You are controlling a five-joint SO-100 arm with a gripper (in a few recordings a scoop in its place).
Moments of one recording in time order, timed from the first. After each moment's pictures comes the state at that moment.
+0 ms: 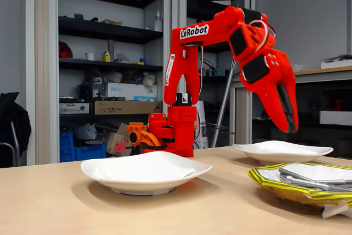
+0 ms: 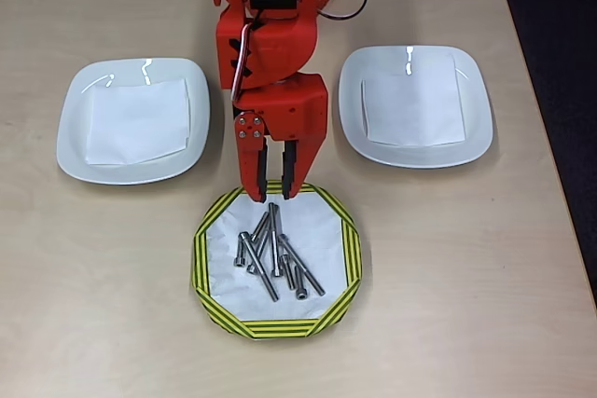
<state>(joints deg) -2.4 81.1 83.3 62.5 77.6</state>
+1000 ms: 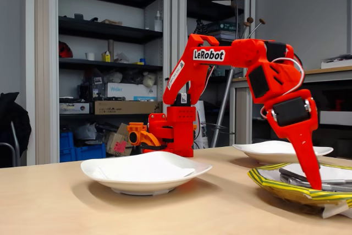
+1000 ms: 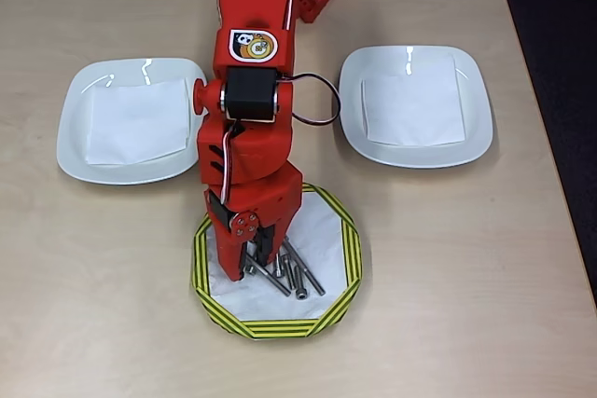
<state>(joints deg) 1.5 49.5 54.6 62.1 48.2</state>
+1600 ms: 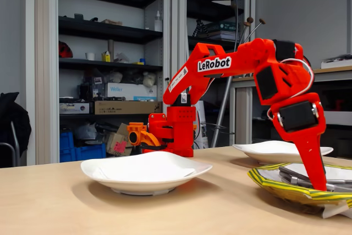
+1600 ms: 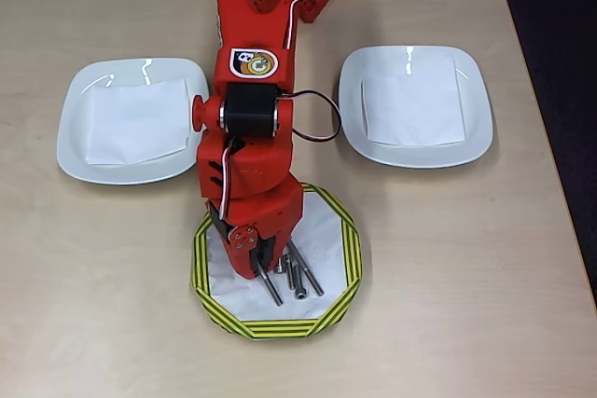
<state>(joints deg) 1.2 38.6 35.9 73.1 50.6</state>
